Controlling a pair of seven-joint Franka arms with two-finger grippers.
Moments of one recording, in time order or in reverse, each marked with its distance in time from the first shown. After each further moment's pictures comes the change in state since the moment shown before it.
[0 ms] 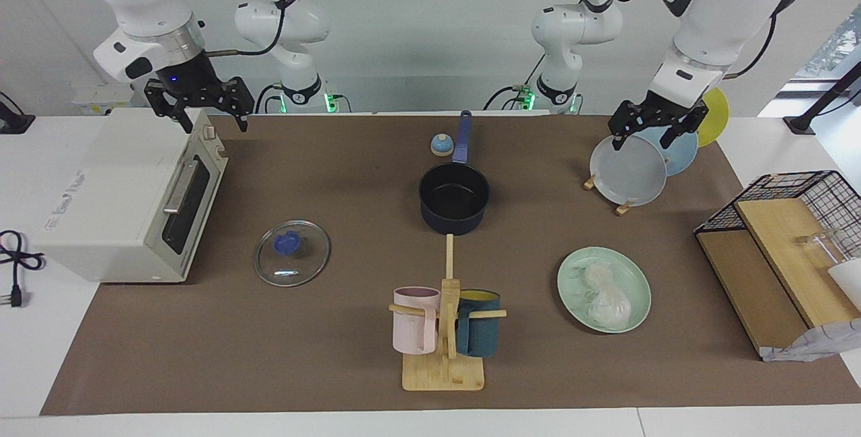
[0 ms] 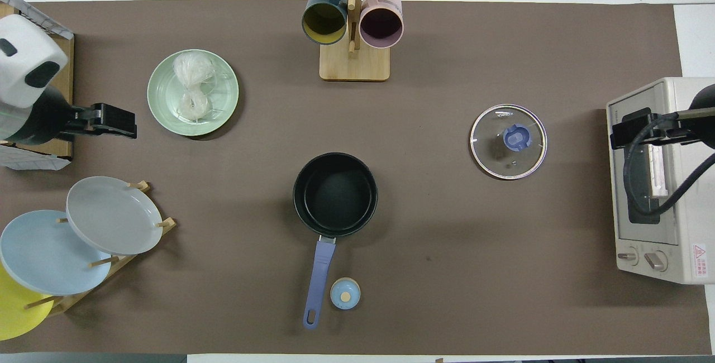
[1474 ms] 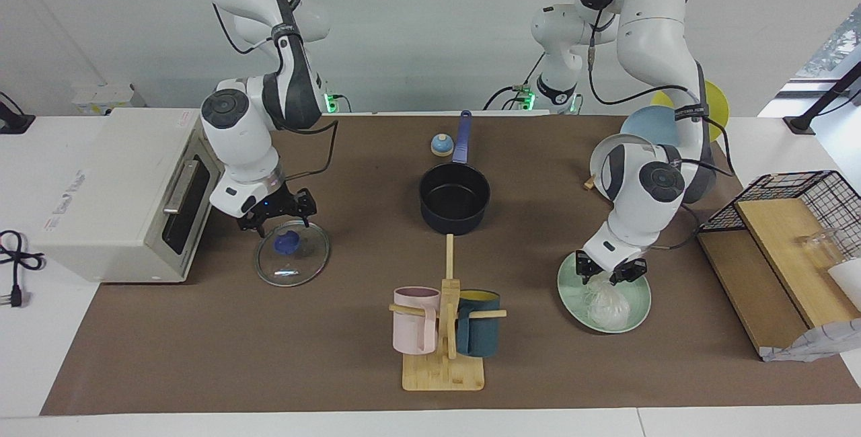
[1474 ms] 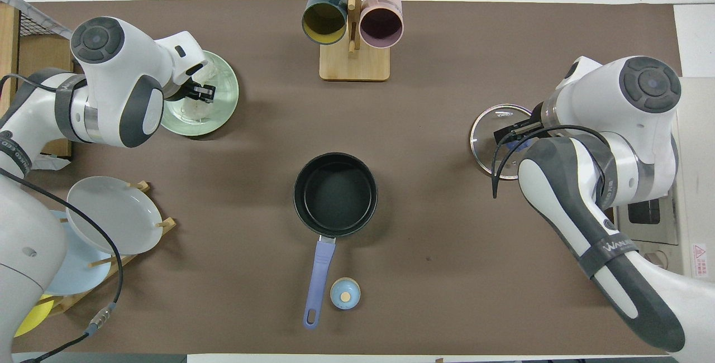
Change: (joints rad) left arm -0.033 0.507 0.000 0.012 0.157 0.558 0.143; right arm 0.088 0.226 -0.001 -0.392 0.004 0.688 -0.115
